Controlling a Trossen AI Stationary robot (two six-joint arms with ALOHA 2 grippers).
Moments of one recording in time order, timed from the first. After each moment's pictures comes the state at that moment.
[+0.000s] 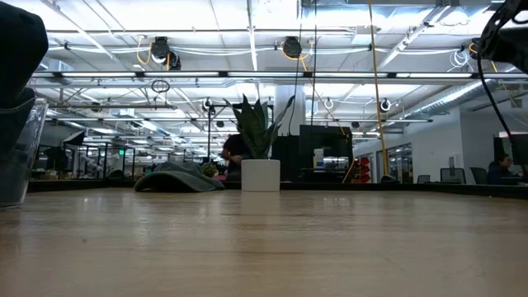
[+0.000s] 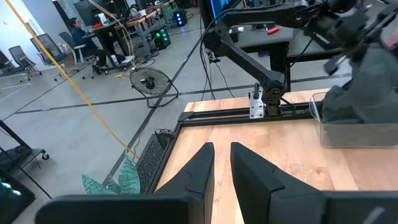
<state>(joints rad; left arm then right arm) -0.05 1.09 1.38 -0.52 -0.32 0.17 1.40 0.77 0.68 -0.37 0.62 0.99</state>
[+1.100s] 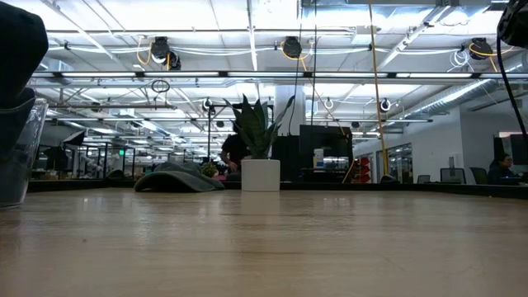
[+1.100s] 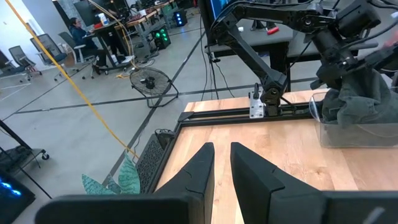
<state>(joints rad) -0.05 1.09 1.38 -0.52 -0.32 0.17 1.26 0.90 0.68 -0.69 0.35 1.80</state>
